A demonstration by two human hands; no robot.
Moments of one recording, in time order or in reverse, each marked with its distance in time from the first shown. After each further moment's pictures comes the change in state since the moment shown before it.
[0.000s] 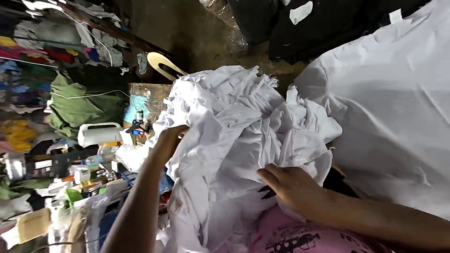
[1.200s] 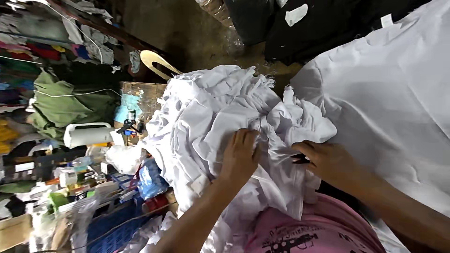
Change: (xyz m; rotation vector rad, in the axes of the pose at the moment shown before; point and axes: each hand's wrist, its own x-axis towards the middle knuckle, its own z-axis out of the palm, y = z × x) left_hand -0.044 0.149 0.108 -0.073 0.158 0.427; right_hand -0.015 0.059 -0.055 -0.066 -0.168 0.318
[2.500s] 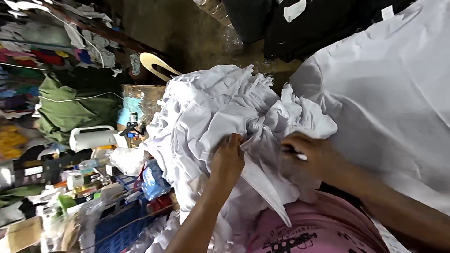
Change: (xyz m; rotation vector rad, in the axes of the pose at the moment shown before) left_hand -0.004 -0.003 -0.022 0.053 -0.171 -0.317; right_hand 0.013 -0.006 0.006 0.336 0.082 0.010
